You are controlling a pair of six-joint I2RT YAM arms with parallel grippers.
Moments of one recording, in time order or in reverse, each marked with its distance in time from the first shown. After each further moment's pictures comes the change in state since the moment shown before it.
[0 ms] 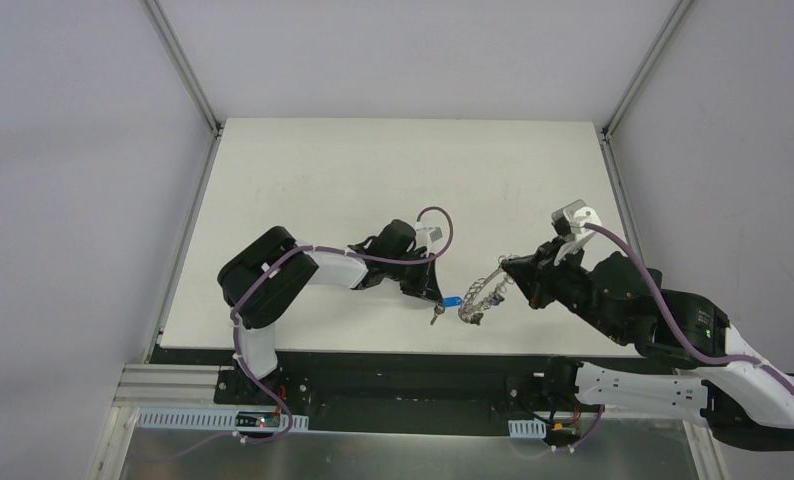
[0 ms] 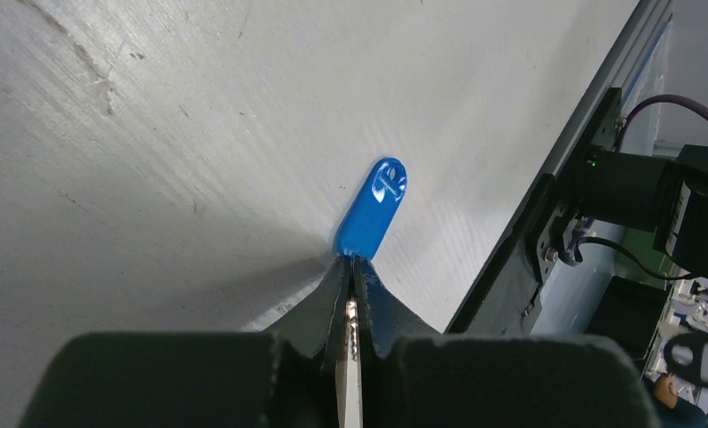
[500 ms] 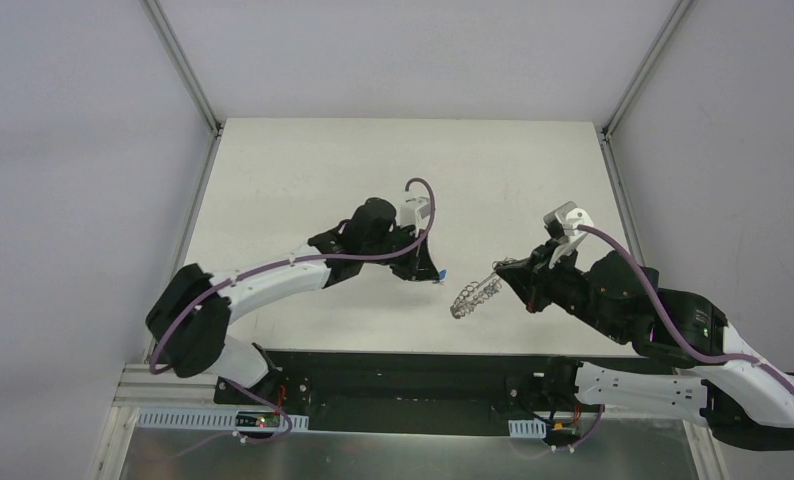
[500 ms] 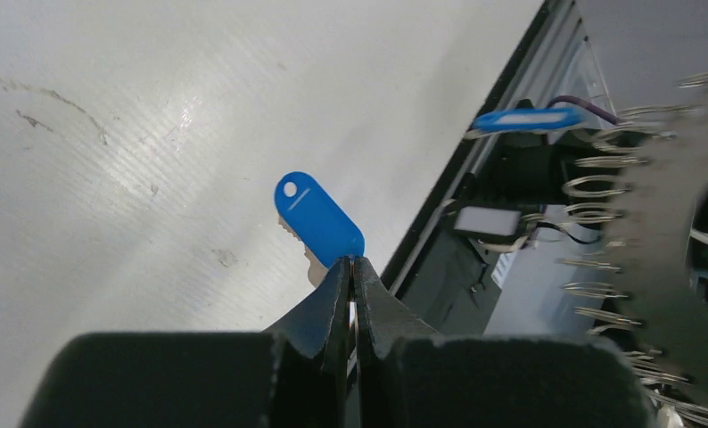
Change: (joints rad) left arm -0.006 -0.414 0.041 -0.263 -0.091 0.135; right arm 0.000 0.010 0.001 0.000 -0.074 -0.010
